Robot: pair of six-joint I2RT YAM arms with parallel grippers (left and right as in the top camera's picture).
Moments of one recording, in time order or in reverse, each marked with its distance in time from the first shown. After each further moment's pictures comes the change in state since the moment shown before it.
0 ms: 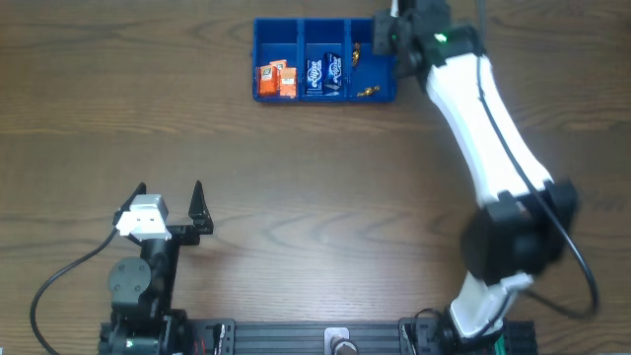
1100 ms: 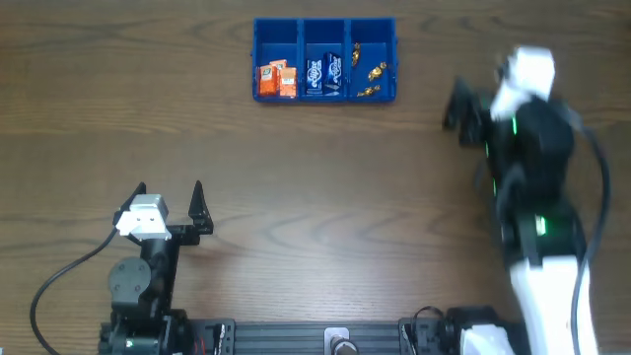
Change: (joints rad) left arm 0.000 0.000 0.000 0.000 0.000 0.000; right arm -0.196 -1.032 -0.880 0.291 0.037 -0.135
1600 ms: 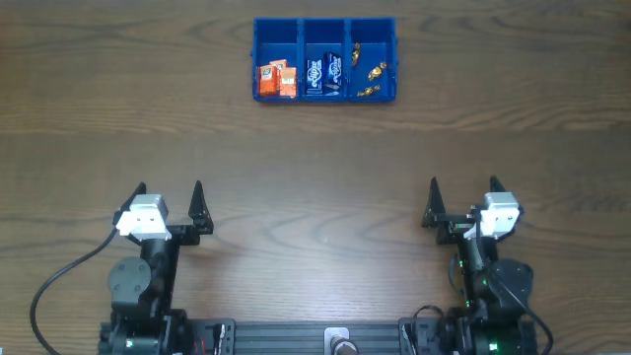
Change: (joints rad) left arm 0.000 0.000 0.000 0.000 0.000 0.000; right arm -0.024 -0.892 -0.826 0.199 -0.150 -0.003
